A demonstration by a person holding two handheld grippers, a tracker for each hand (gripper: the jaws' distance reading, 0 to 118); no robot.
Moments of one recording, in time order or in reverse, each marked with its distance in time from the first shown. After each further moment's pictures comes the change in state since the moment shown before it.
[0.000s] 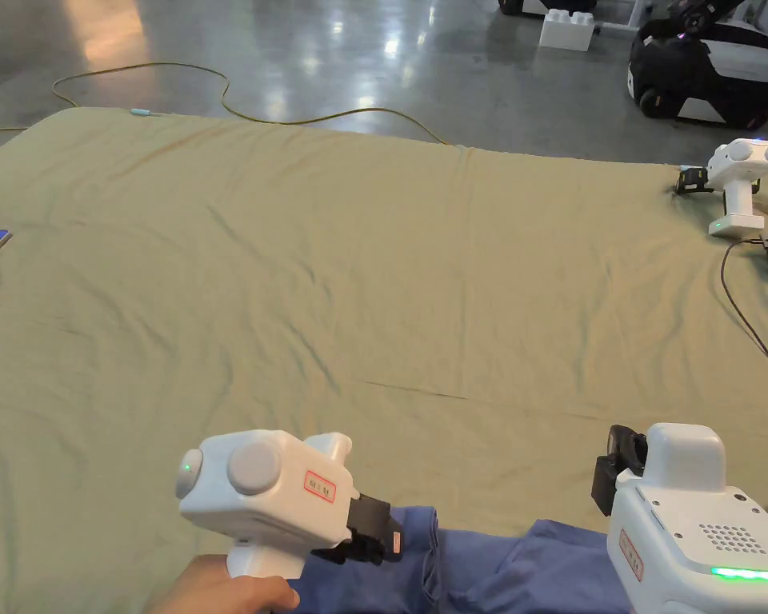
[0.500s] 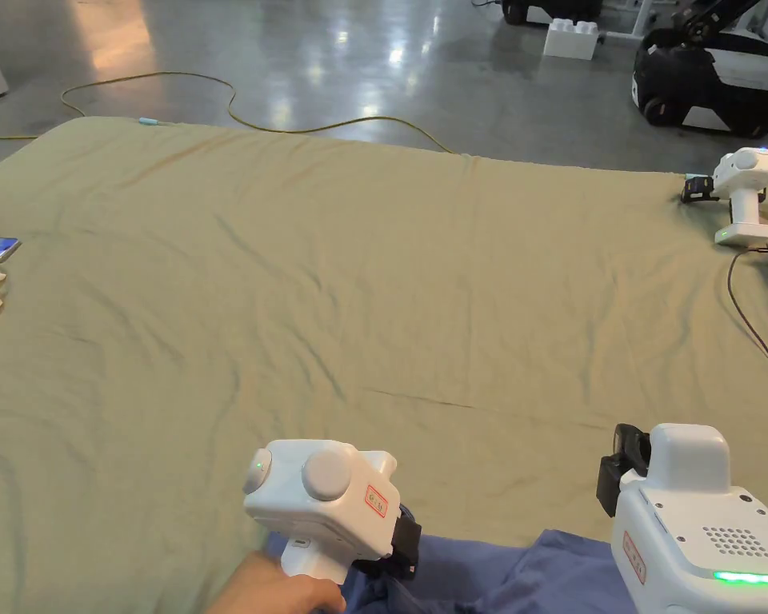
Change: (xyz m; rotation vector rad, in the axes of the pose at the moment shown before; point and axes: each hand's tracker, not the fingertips) left arm 0.010 0.020 -0.039 -0.072 0.092 -0.069; right arm -0.005 0.007 -0.001 0.027 -0.007 0.024
